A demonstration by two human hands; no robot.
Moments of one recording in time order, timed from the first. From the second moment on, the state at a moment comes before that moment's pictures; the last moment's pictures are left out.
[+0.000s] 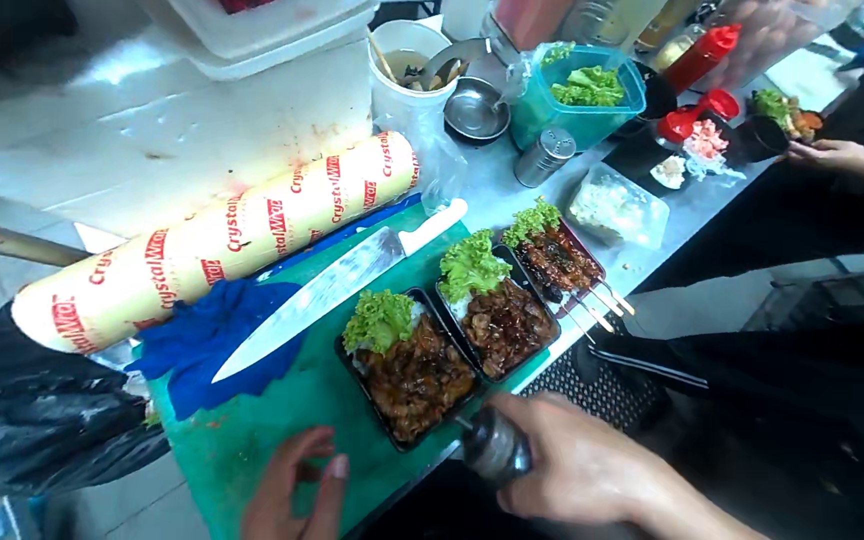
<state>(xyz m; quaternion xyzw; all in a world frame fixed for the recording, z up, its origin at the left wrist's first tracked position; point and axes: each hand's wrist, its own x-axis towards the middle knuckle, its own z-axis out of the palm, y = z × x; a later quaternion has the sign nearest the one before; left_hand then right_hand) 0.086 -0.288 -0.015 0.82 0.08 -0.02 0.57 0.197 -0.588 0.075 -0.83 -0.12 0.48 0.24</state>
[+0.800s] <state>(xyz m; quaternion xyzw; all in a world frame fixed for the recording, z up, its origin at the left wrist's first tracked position) 0.119 -0.317 -0.003 0.80 0.07 0.08 0.59 0.230 -0.627 0.104 -0.85 -0.18 0.42 0.27</state>
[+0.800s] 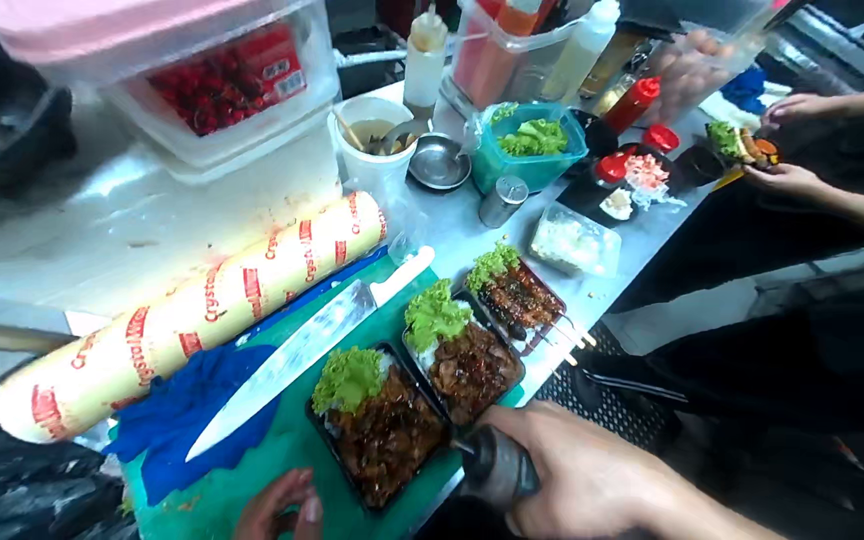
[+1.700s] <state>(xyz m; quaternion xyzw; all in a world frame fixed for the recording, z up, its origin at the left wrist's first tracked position) 0.480 -0.642 0.067 0.95 0.10 -0.25 0.16 0.457 -0.773 0.069 -0.75 0.06 -0.01 0.66</state>
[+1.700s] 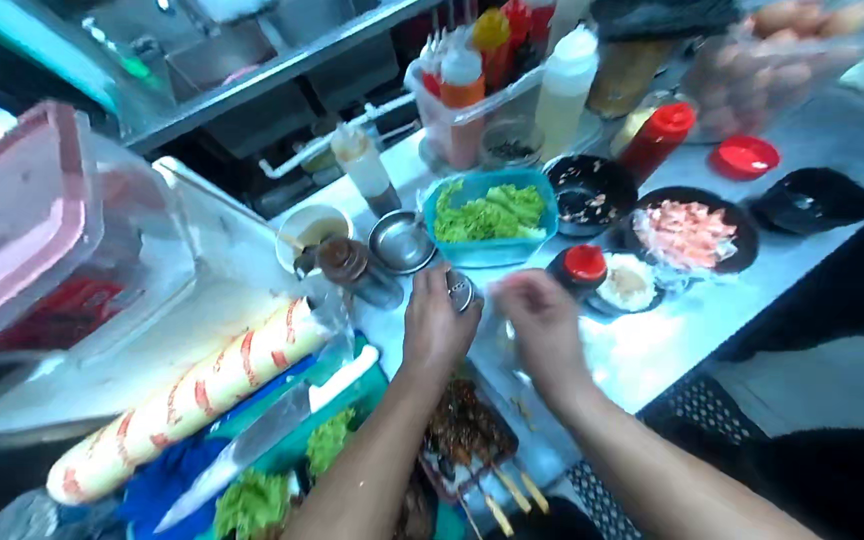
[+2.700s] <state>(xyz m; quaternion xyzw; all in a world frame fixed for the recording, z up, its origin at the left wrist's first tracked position) 0.042 -0.300 -0.004 0.77 0.25 0.18 0.55 0.274 -0.663 0.034 -0.70 0.14 0.08 0.70</state>
